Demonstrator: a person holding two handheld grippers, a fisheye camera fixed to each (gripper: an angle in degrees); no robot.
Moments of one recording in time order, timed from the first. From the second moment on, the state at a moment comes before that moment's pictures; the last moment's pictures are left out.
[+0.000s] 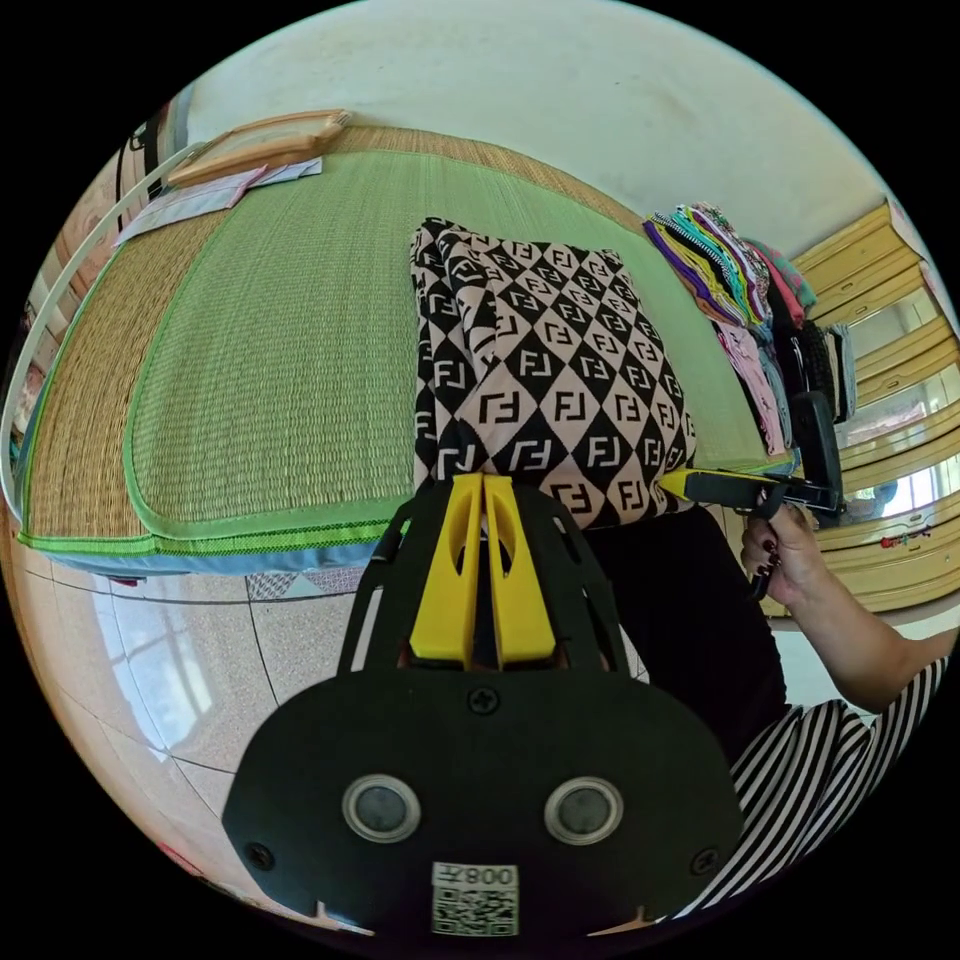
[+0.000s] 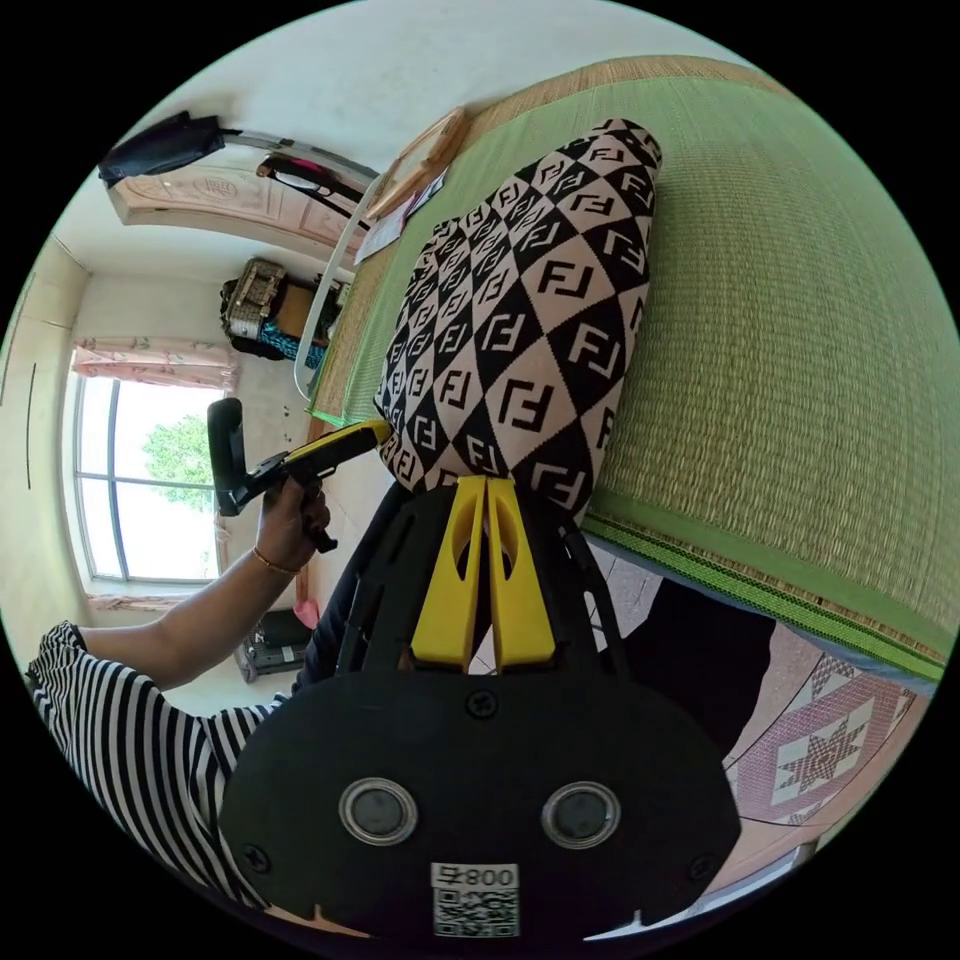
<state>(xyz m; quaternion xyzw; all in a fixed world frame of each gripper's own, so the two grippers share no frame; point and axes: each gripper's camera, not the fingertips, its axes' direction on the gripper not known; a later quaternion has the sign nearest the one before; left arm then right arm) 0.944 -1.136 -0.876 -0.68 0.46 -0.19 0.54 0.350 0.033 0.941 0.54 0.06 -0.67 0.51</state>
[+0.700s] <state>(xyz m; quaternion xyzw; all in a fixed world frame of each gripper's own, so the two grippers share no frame) 1.062 -1.224 -0.906 -0.62 0.57 -0.20 0.50 0.390 -0.060 0.938 0.50 -0.01 -0.72 0.49</state>
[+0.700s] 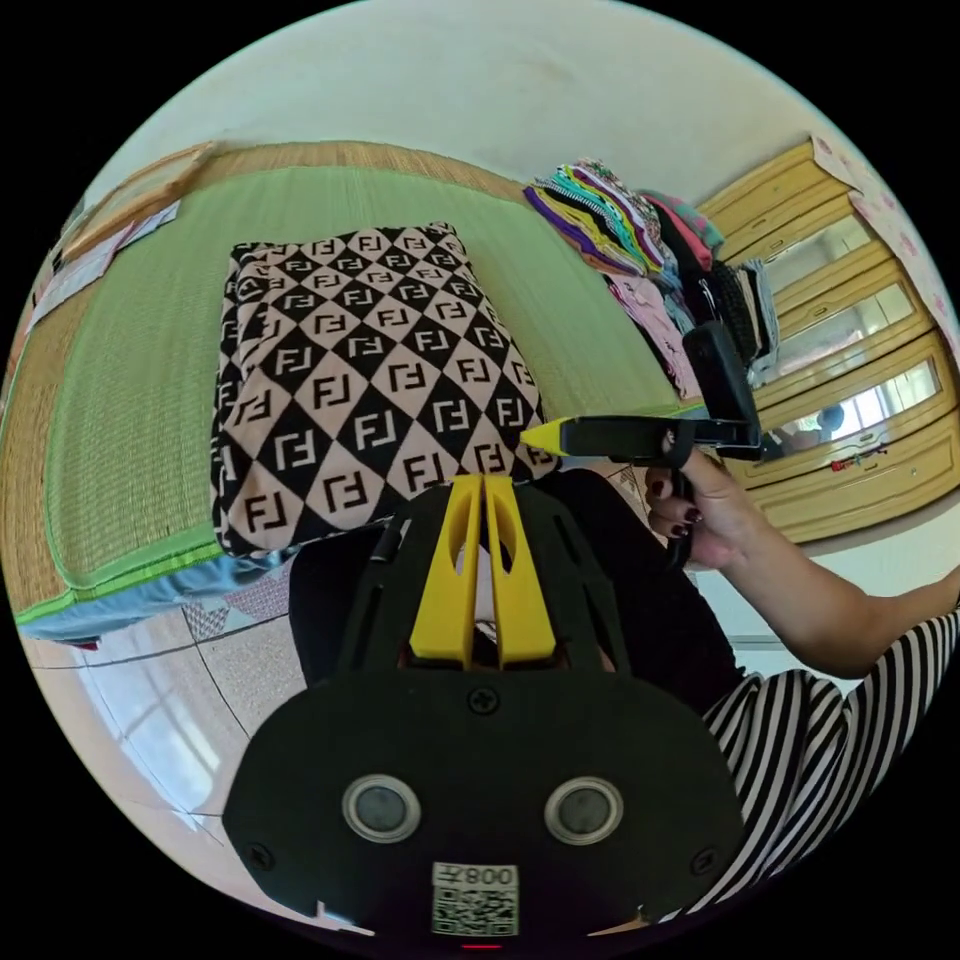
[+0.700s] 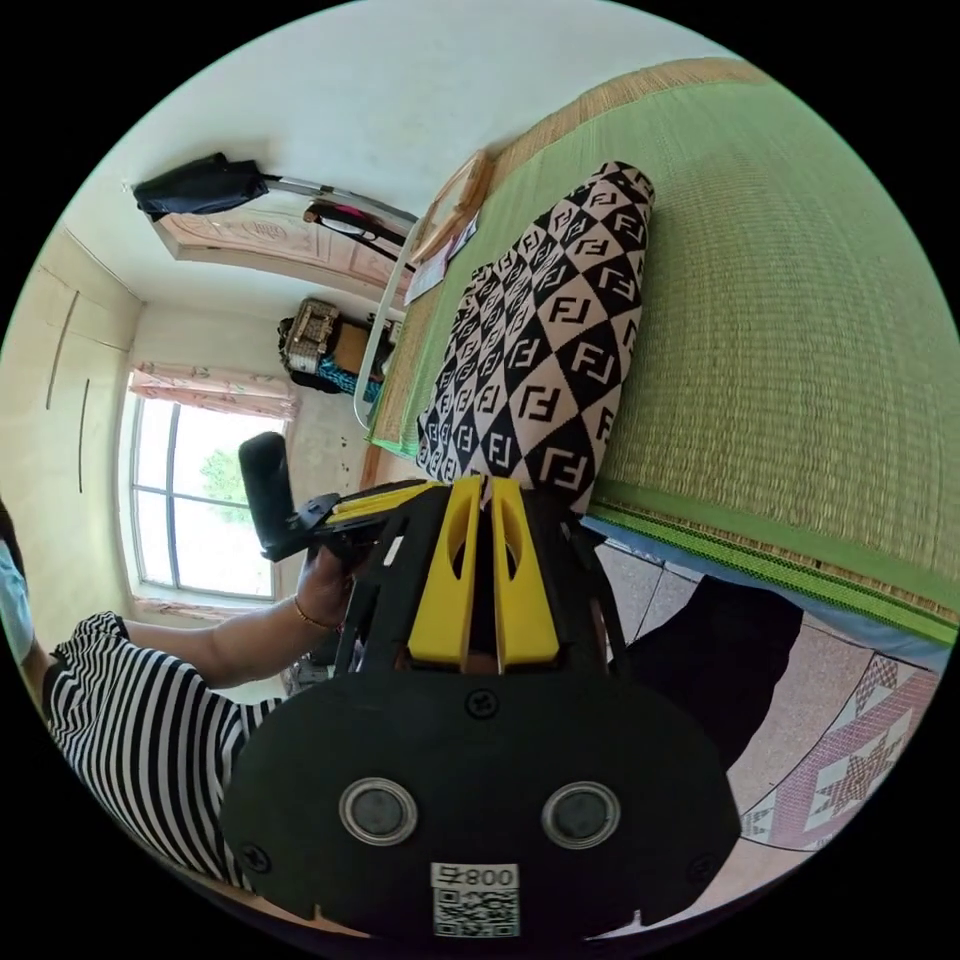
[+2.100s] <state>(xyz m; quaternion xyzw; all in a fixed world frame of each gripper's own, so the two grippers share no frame) 1.154 -0.977 -1.126 -0.61 0.53 -0.47 0.36 0.343 -0.233 0.911 0.36 -0.16 -0.73 0.56</state>
